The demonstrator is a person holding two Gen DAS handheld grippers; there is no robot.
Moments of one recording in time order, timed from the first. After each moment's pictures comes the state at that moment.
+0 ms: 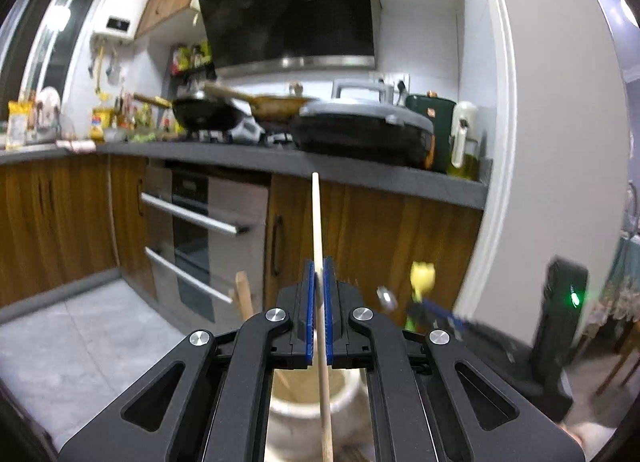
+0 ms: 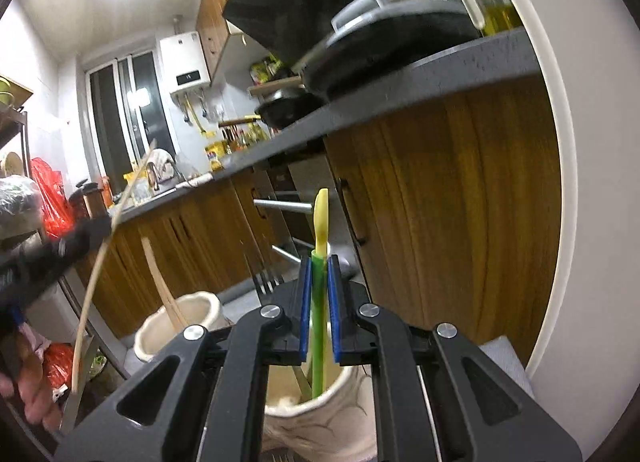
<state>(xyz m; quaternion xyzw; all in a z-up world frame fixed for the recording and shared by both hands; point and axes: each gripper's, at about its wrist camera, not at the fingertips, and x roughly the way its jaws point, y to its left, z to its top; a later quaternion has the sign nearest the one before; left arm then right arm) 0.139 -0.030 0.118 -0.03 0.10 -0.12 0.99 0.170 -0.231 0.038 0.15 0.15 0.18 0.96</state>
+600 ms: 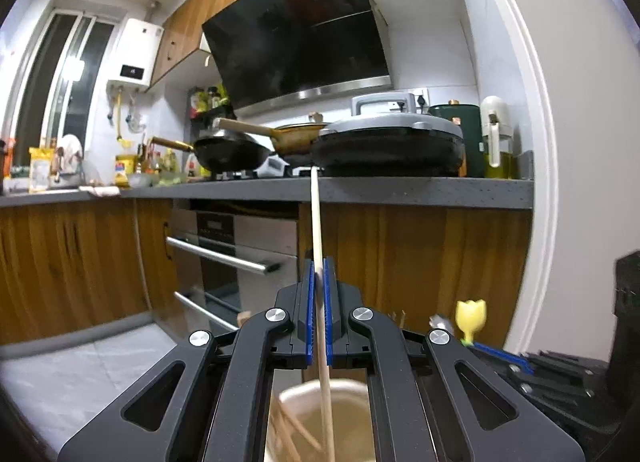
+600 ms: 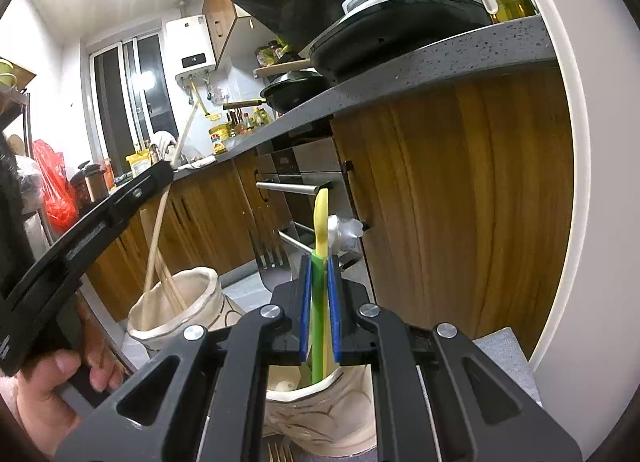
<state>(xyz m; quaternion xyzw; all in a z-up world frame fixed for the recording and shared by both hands) 0.173 -0.044 0.091 0.00 0.04 -0.07 1.00 0.172 -0.220 0.034 0.13 0.16 0.20 0.96</state>
